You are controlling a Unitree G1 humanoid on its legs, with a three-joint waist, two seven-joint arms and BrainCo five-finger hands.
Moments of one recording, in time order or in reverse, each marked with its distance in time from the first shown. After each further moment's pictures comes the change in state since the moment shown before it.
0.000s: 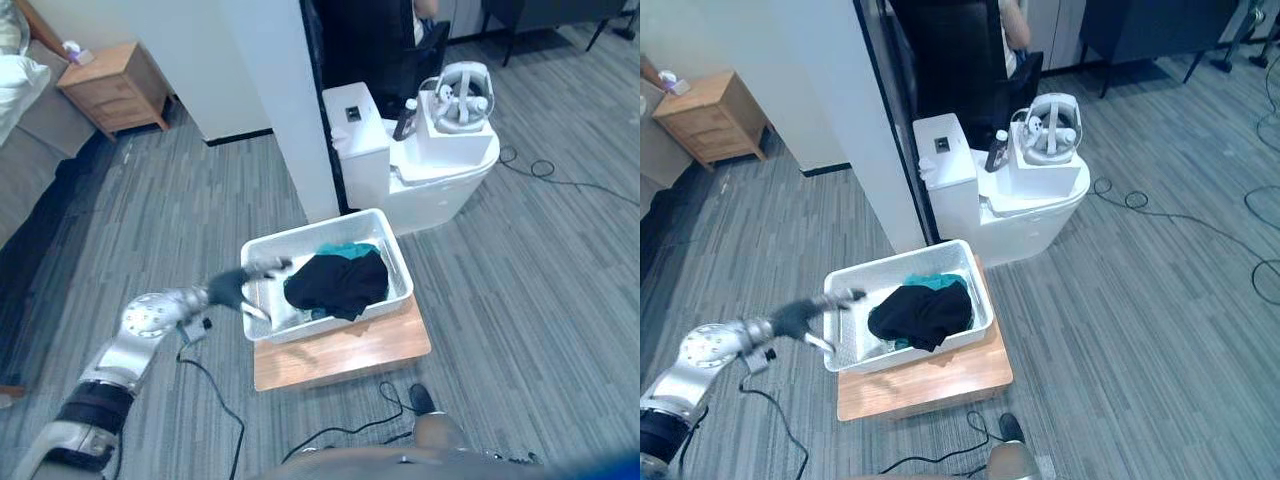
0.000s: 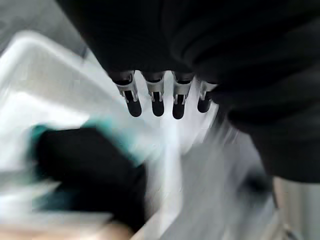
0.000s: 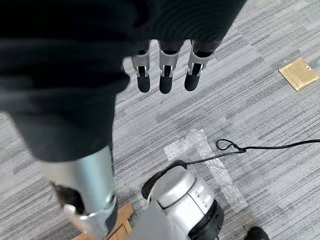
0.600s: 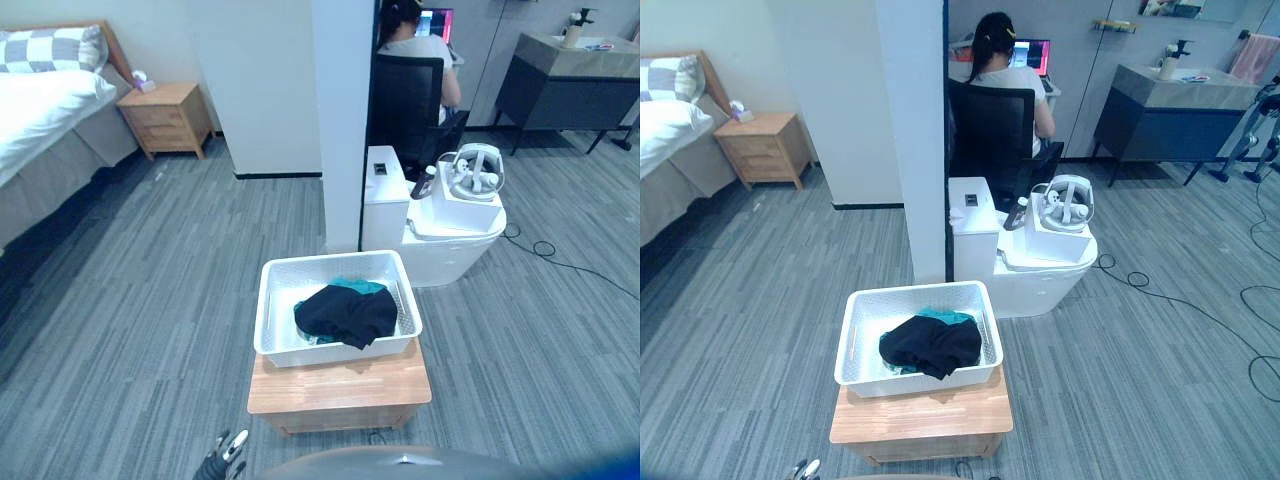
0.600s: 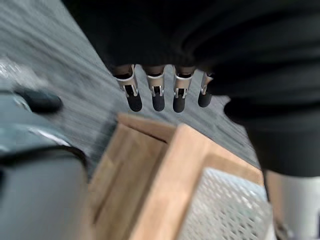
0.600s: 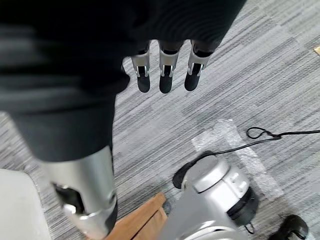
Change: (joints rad) left arm 0.325 -0.501 0.419 0.664 0.301 0.082 0.336; right arm 0.058 0.085 -0.182 0.017 -0.091 -0.021 0.057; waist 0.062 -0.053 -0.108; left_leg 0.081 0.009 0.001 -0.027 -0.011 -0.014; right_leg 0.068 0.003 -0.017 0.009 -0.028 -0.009
